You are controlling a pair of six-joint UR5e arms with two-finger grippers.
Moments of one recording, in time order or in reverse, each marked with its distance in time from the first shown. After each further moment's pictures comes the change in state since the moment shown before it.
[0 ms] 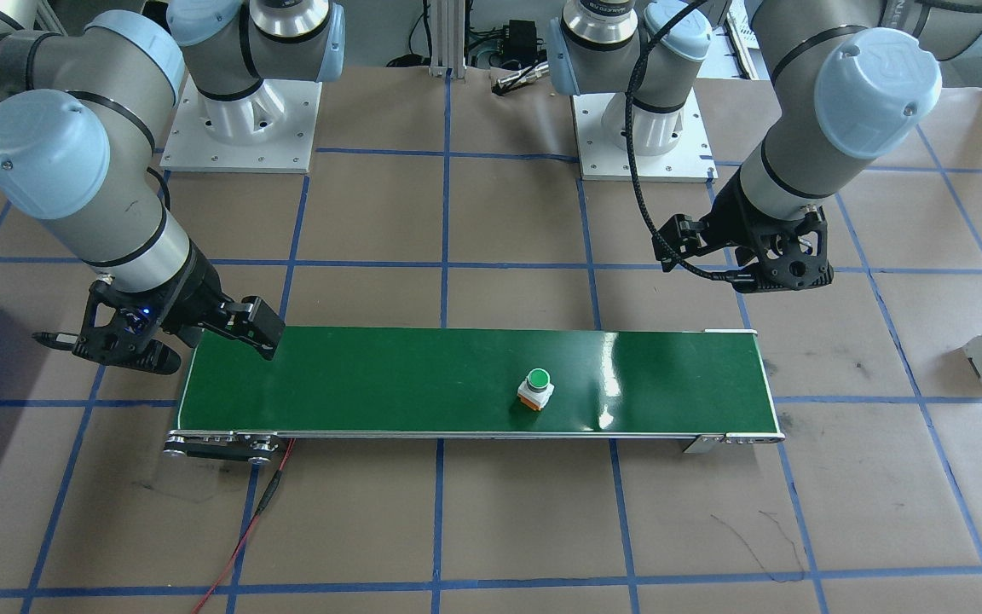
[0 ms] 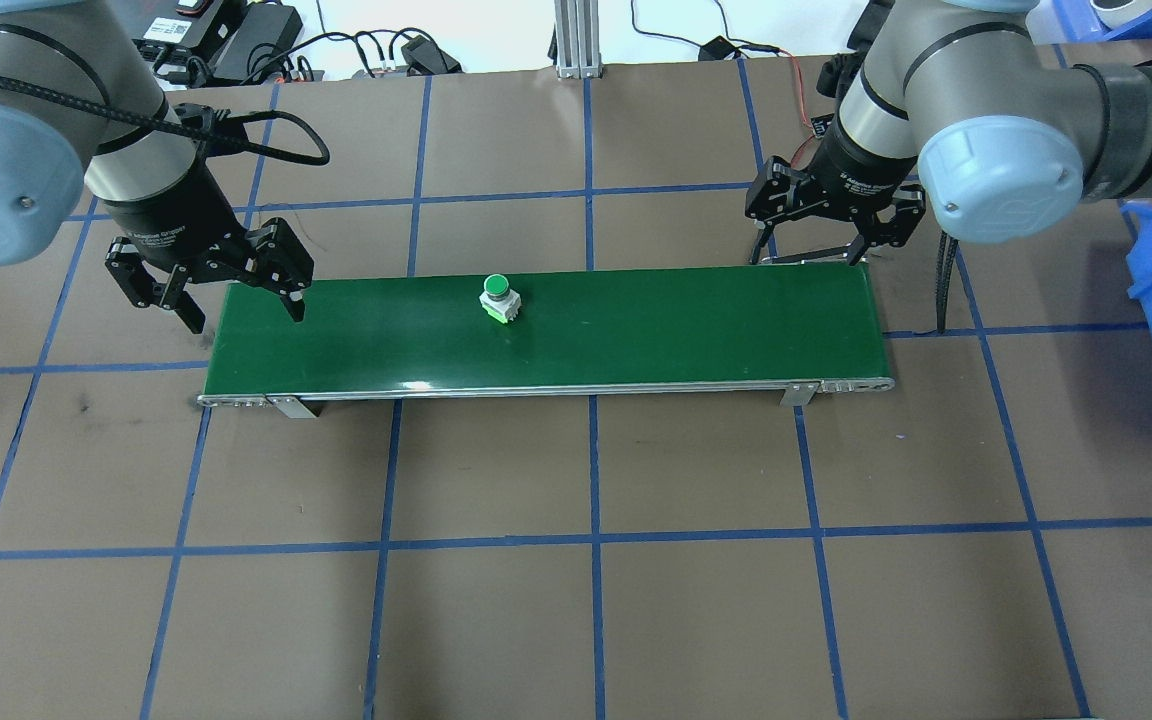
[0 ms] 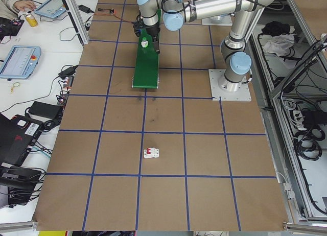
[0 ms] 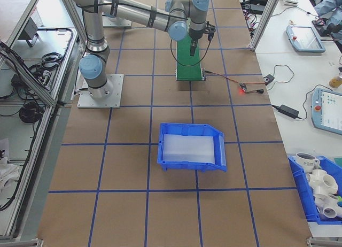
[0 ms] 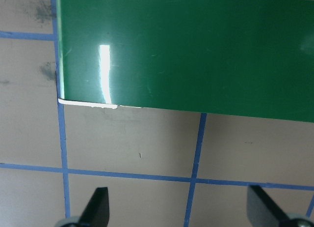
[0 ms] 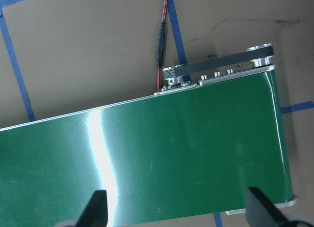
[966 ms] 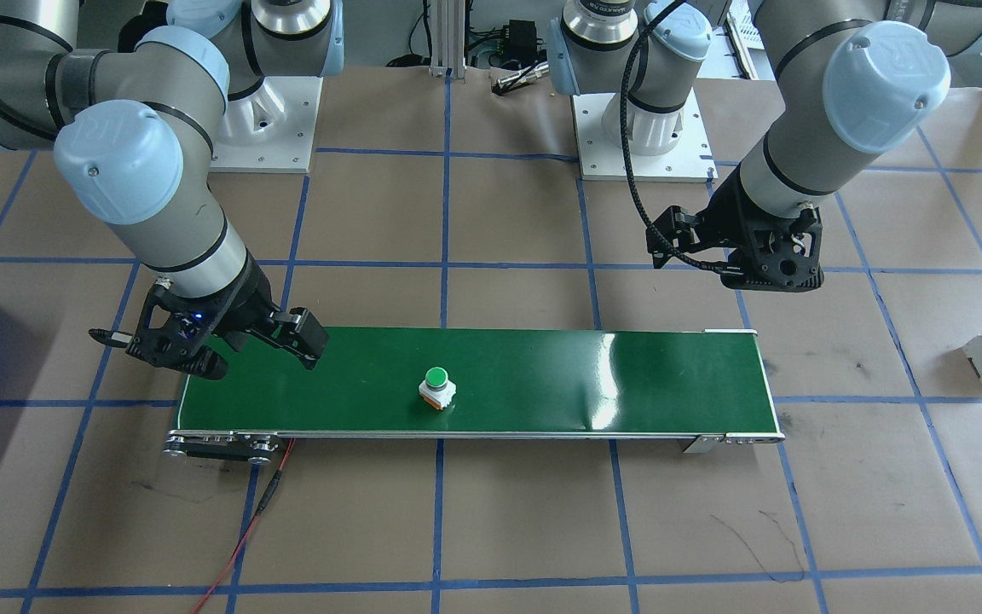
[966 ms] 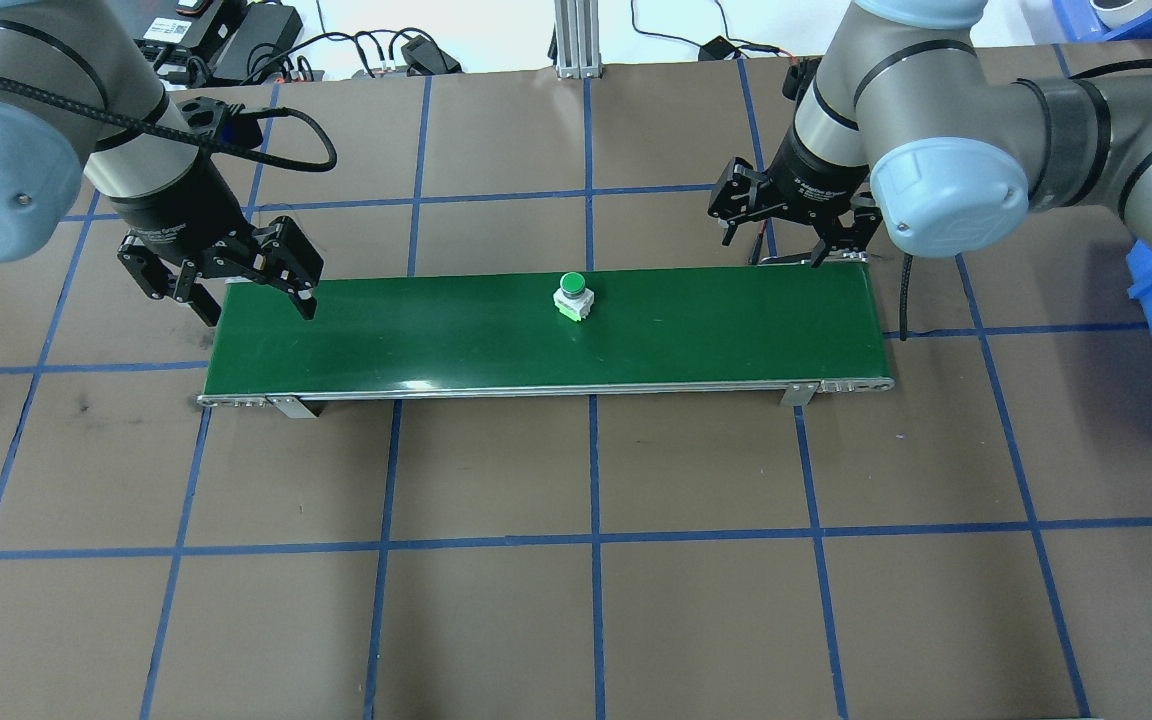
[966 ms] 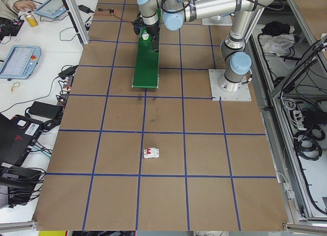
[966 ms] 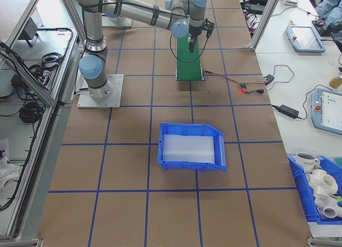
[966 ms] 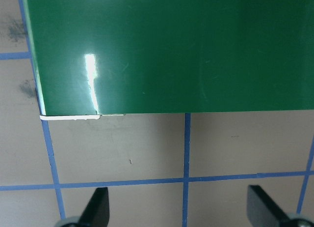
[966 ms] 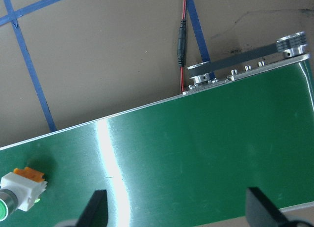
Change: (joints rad) left arm 0.001 0.001 0.009 -0.001 -0.050 0.110; right arm 0.071 0.028 0.001 -0.065 0.000 0.161
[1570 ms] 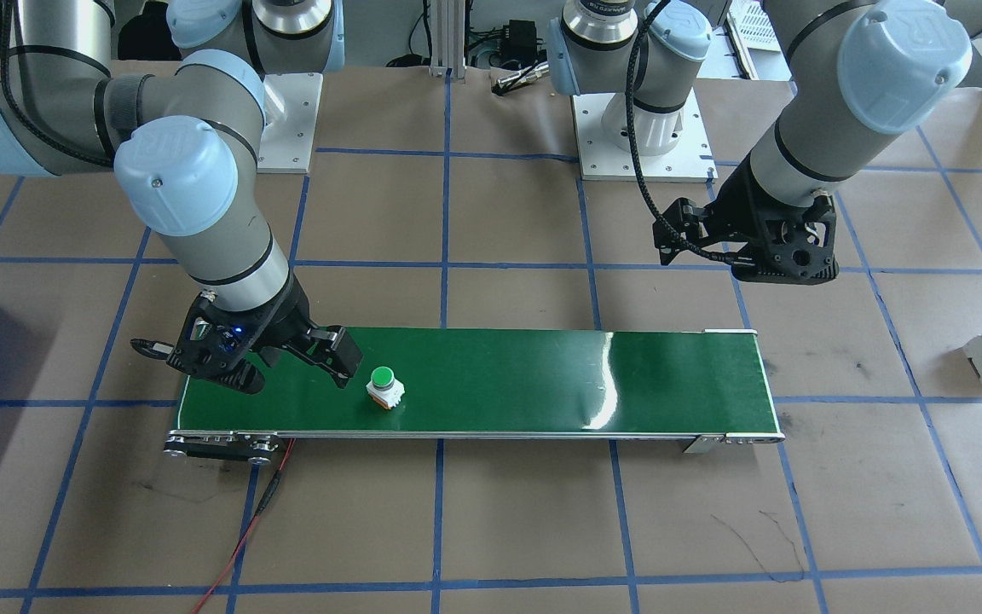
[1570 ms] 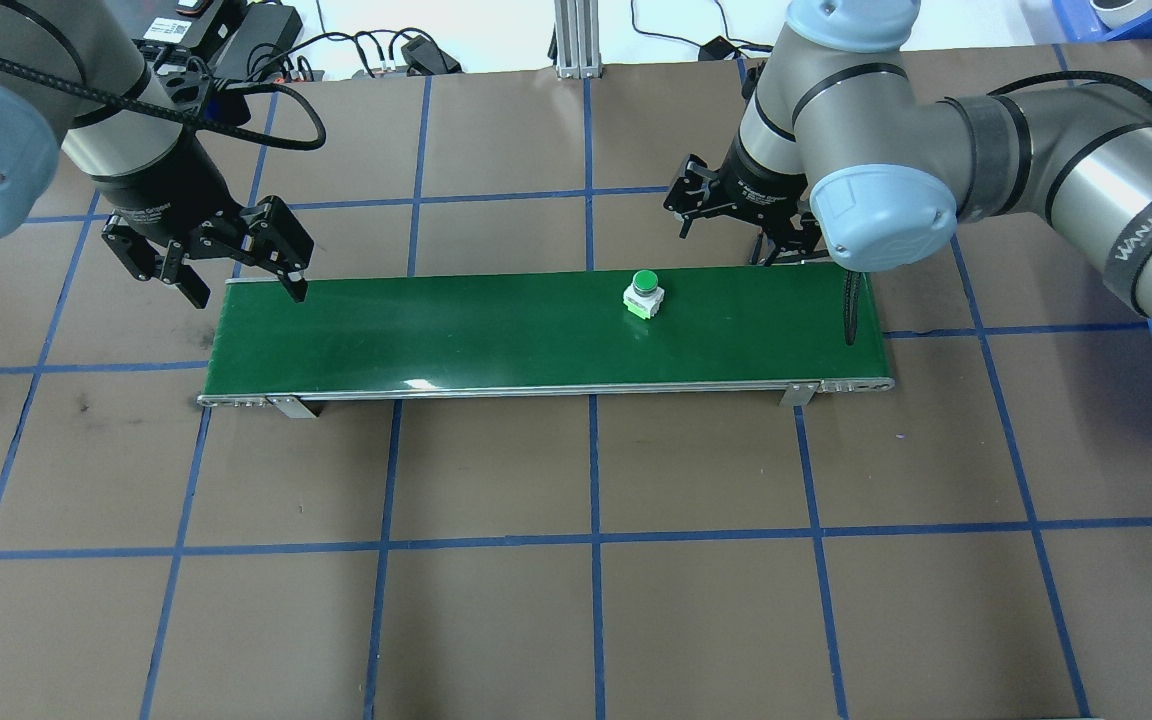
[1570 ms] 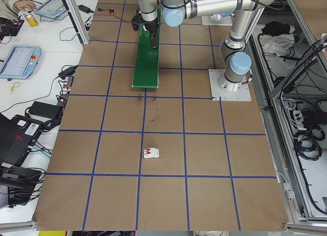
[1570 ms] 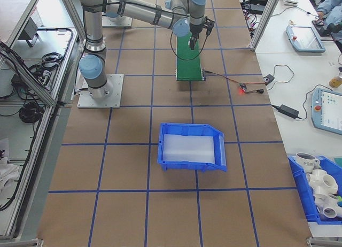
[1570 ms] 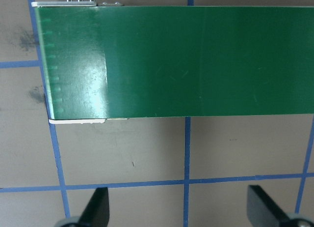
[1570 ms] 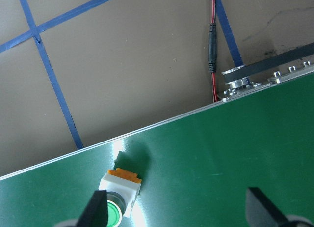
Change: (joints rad) left arm -0.001 0.005 0.034 -0.016 0.004 0.001; right arm 0.057 0.047 -0.011 -0.089 -0.003 0.103
